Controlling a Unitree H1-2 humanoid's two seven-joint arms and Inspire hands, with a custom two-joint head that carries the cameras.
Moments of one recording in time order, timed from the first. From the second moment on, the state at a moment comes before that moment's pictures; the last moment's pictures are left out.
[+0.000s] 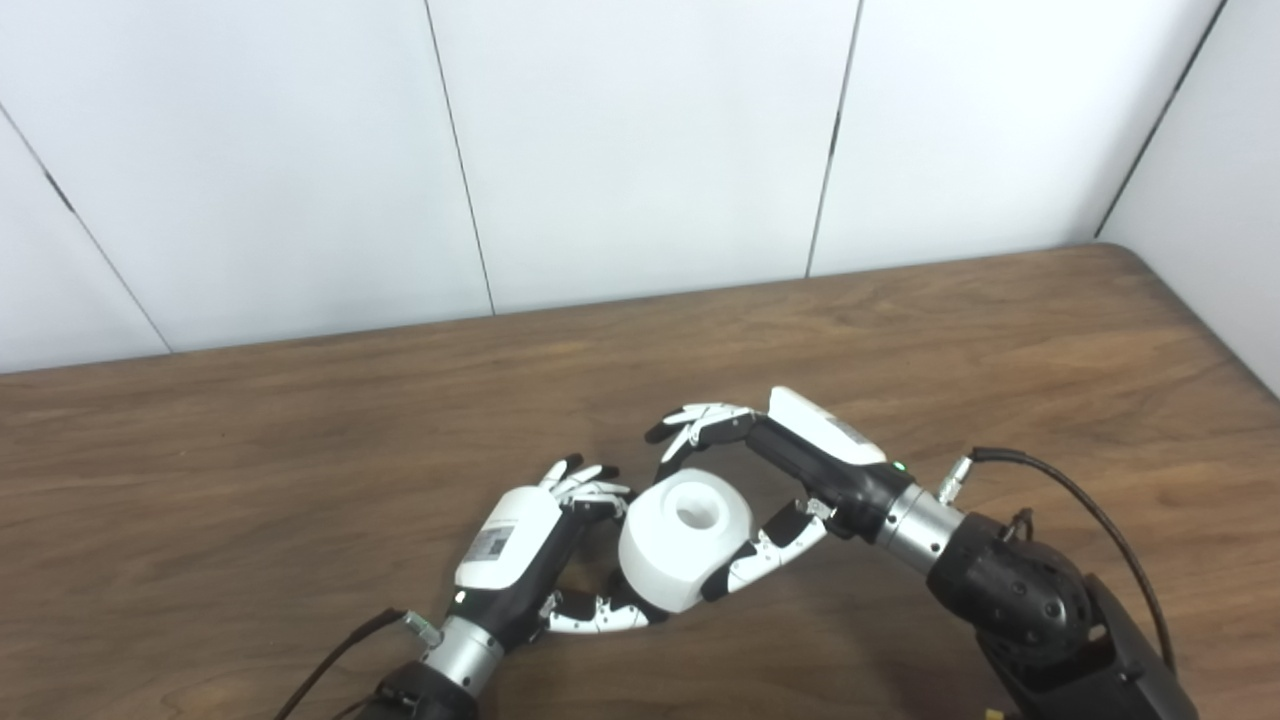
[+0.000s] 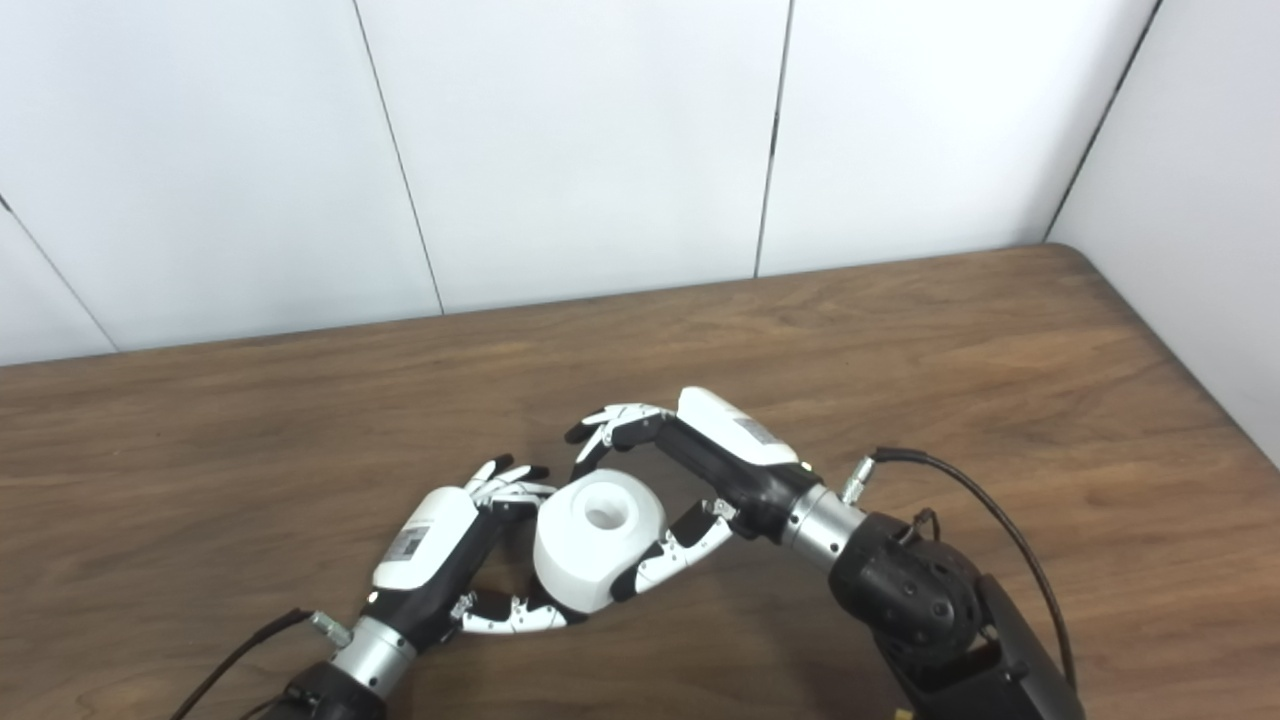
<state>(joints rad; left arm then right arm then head) -0.17 0.16 -0.40 0.07 0.68 -0.22 -0.05 -0.18 -0.39 0.21 -0.35 -0.35 0.02 0.40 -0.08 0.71</state>
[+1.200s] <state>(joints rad) -0.16 0.15 -0.43 0.04 0.70 -0.20 -0.05 -0.26 -0.46 0.25 -0.34 -0.42 -0.05 0.47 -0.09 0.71</state>
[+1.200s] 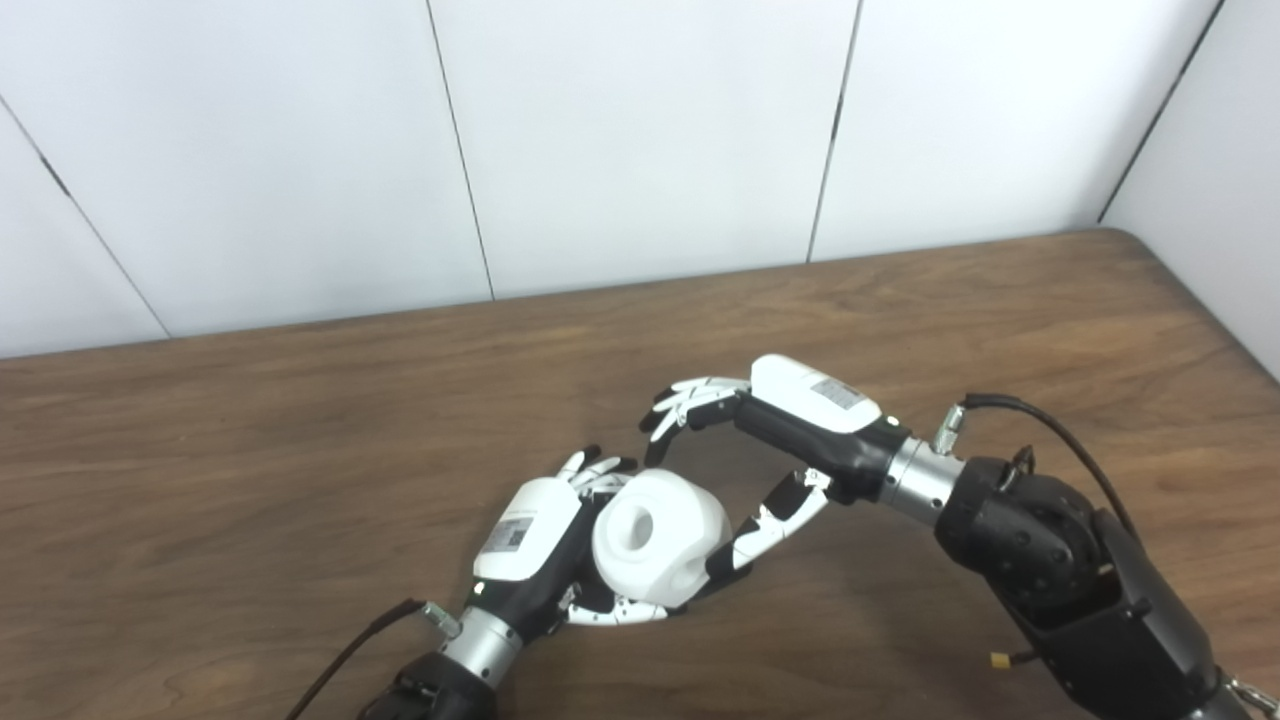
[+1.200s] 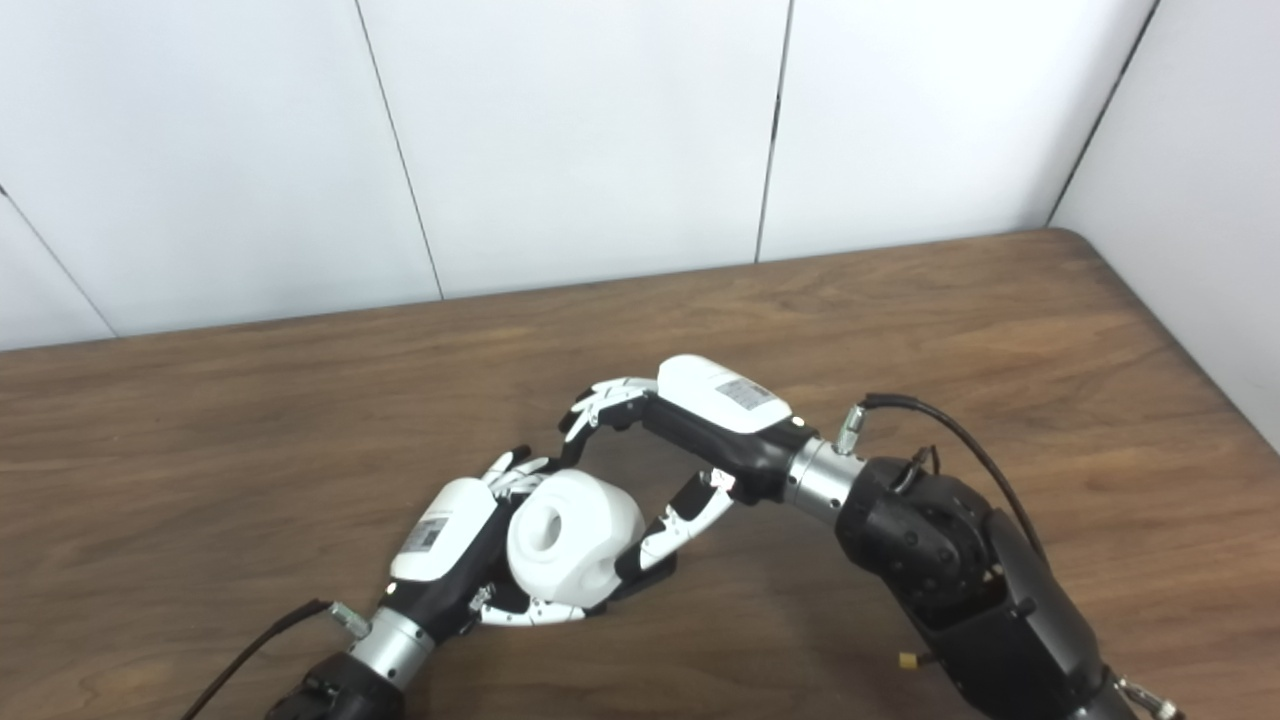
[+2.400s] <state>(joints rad) -0.16 0.20 -0.40 0.03 0.67 -0.22 -0.08 -0.22 -0.45 0.14 -0.41 -0.42 -0.09 0.42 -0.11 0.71</state>
